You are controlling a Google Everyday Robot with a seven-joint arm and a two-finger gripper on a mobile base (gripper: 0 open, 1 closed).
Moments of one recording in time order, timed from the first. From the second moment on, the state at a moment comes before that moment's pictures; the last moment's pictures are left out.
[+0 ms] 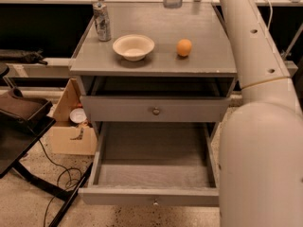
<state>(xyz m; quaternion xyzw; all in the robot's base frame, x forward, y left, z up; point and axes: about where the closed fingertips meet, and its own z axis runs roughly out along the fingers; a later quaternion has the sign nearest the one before) 0.889 -0.066 1.048 -0.79 -0.14 -0.57 0.18</state>
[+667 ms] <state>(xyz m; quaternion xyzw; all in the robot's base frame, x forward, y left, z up) 0.955 -0.104 1.063 -0.72 -0.08 -0.66 0.18</state>
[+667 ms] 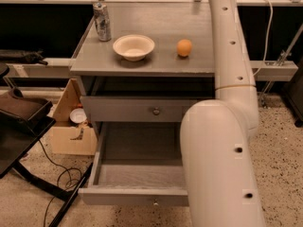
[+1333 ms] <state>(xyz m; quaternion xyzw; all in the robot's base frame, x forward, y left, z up) 0.981 -0.167 1.025 -0.73 -0.01 -0.67 0.15</state>
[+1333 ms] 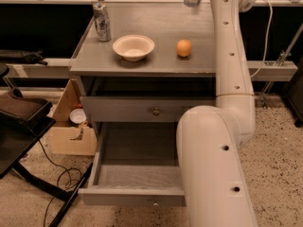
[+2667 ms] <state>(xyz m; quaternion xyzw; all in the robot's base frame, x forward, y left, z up) 1.014 -0.186 0.934 -0.74 0.02 -0.66 0.12</state>
